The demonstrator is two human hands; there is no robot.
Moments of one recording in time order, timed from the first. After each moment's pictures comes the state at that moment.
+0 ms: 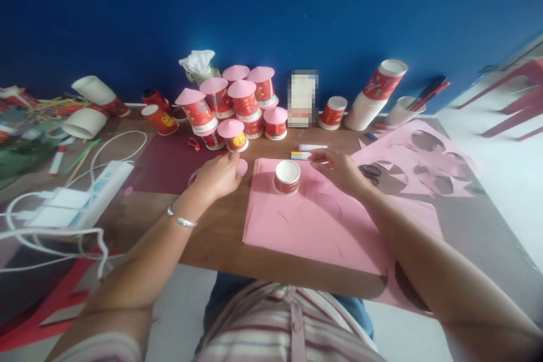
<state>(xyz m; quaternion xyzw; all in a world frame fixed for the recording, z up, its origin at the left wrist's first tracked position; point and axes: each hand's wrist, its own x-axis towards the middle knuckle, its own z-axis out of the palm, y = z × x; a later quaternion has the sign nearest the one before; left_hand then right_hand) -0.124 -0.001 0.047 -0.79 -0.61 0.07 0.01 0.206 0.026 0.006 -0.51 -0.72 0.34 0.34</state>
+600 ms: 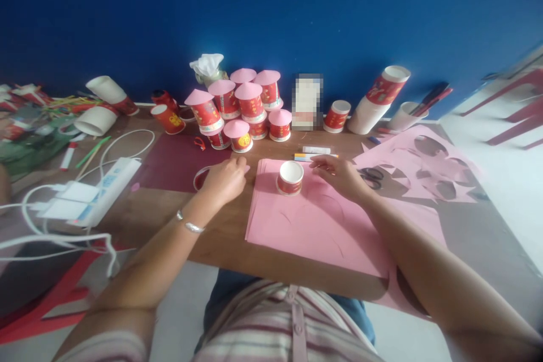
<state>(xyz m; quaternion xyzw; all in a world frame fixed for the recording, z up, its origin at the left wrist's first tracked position) -0.111 -0.020 0.050 -0.78 -0.62 0.08 0.03 0.205 0.019 0.002 -0.52 -0.71 0.35 0.32</state>
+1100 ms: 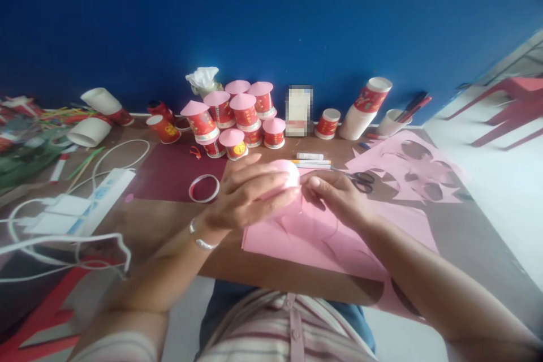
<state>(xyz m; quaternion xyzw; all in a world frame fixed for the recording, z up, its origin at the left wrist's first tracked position) -0.082 -0.039 0.071 -0.87 -0.36 -0.31 0.11 0.178 -0.032 0.059 -0.35 -0.59 0.61 0.40</state>
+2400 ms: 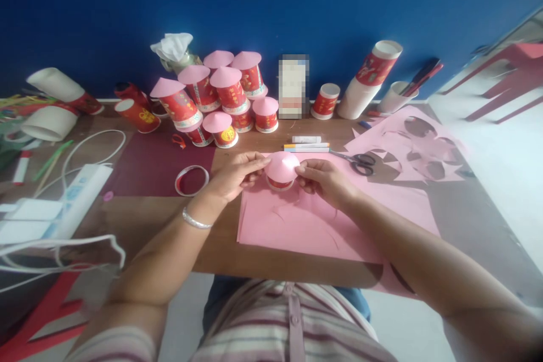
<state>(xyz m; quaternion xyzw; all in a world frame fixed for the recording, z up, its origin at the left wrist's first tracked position) -0.070 0.000 0.036 -0.40 -0.47 -0.35 -0.70 0.171 -0.014 0.018 -0.40 -0.42 0.72 0.37</state>
